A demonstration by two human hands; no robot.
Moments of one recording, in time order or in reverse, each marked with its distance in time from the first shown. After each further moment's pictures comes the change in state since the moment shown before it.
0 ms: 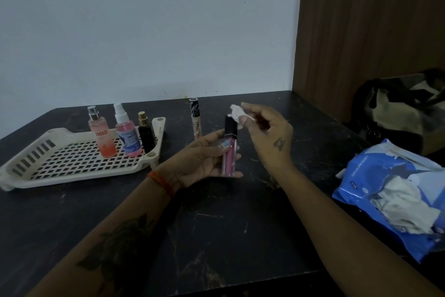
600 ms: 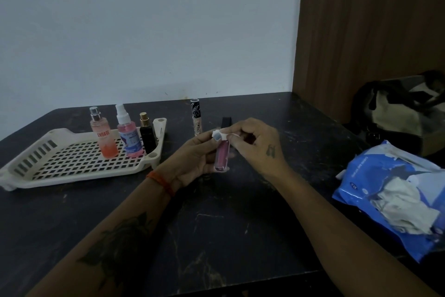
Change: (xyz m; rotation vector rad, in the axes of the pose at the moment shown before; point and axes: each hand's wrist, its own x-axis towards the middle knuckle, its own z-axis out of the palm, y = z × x) left_hand -0.004 0.003 -0.005 0.108 0.118 0.098; right_hand -0.009 -0.013 0.001 -0.122 -0.296 -0.046
